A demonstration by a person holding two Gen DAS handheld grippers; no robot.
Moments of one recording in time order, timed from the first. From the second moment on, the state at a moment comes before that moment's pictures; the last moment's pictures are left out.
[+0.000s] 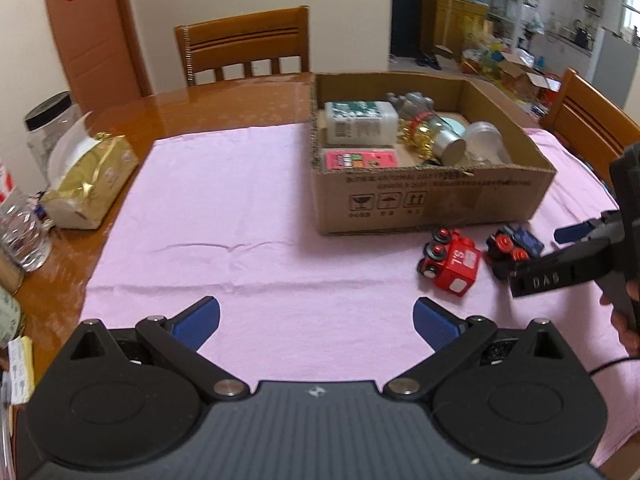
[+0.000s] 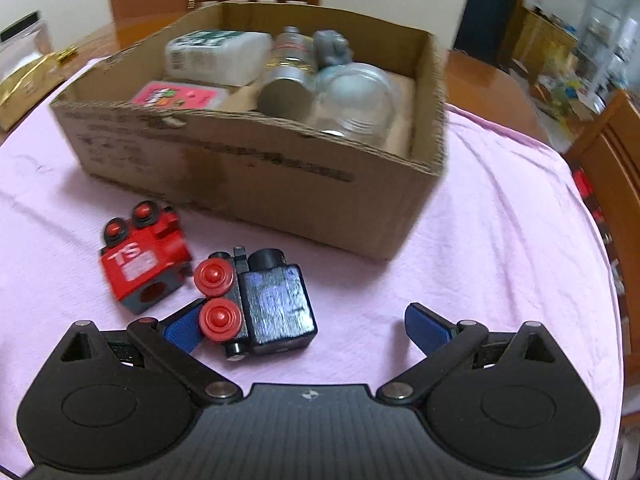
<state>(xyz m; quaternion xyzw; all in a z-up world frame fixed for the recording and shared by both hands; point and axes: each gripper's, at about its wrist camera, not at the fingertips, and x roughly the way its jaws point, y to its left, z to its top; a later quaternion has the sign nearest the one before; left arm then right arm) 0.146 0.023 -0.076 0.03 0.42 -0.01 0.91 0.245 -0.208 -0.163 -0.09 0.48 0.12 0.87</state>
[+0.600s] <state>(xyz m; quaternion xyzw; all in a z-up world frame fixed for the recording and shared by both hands) 0.201 -0.053 -0.105 0.07 0.46 -0.10 0.88 0.243 -0.251 -0.165 -0.08 0.47 0.16 0.87</state>
